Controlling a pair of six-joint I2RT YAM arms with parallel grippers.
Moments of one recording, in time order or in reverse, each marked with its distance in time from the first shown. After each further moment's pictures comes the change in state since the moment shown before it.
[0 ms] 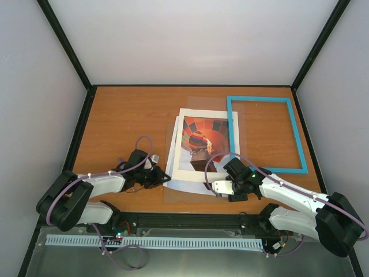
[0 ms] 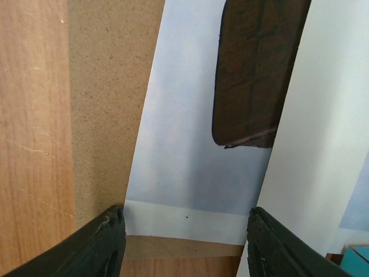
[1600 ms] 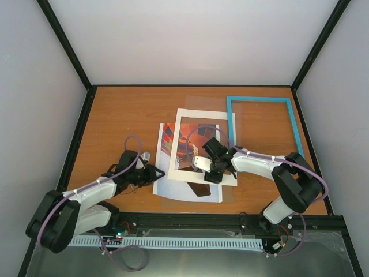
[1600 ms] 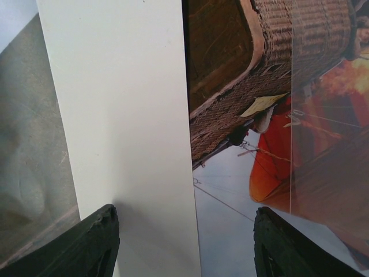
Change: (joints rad) left arm 0.093 -0.224 -0.065 -0.106 -0.043 0.013; right arm 0.001 0.499 0.344 0.185 -0.077 0.288
